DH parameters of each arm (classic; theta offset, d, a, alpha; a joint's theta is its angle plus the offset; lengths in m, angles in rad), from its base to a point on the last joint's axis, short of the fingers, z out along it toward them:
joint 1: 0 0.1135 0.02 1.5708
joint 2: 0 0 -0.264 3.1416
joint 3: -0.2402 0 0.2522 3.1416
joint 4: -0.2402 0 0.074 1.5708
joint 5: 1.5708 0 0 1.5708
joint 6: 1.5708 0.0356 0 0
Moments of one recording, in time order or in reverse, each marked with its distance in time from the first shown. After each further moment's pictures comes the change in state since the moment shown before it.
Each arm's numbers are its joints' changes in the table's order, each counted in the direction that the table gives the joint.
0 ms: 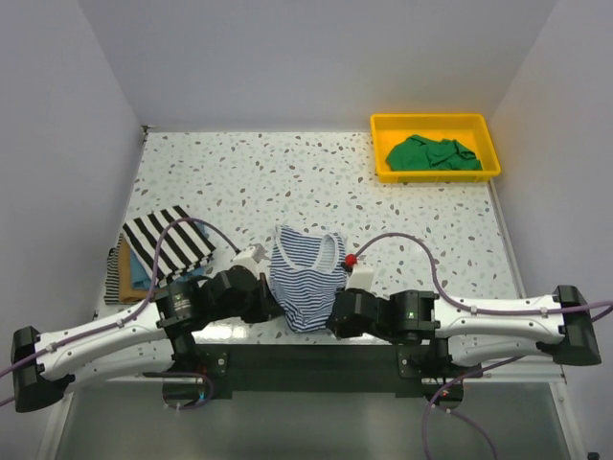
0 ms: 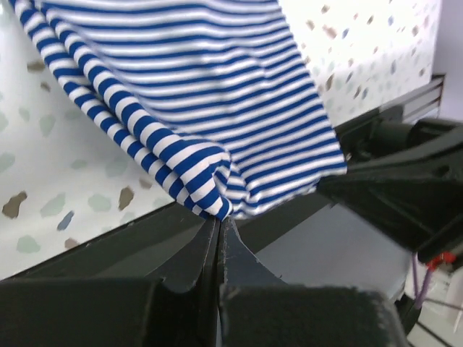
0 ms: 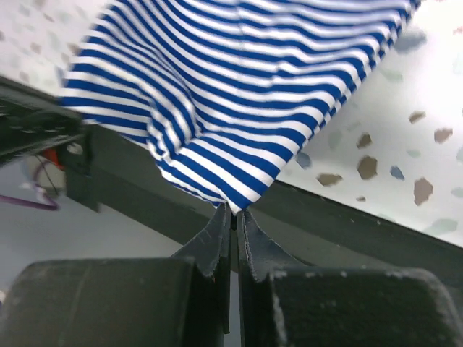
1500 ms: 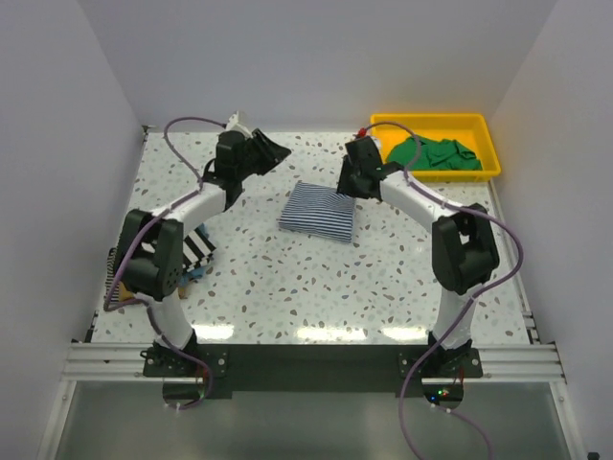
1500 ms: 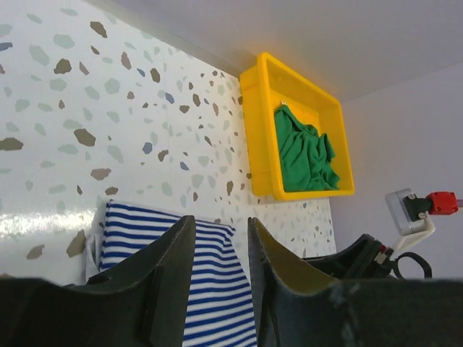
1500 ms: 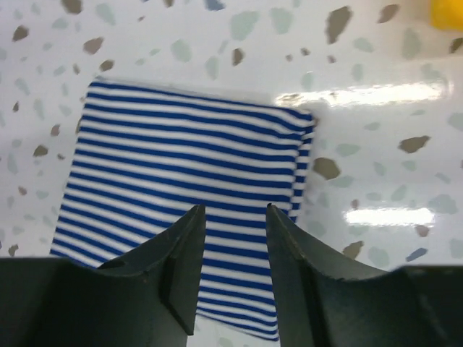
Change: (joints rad) left arm 0.814 -1.109 -0.697 0.901 0.283 0.229; right arm -1.016 -0.863 -0.756 0.207 -0.210 -0.668
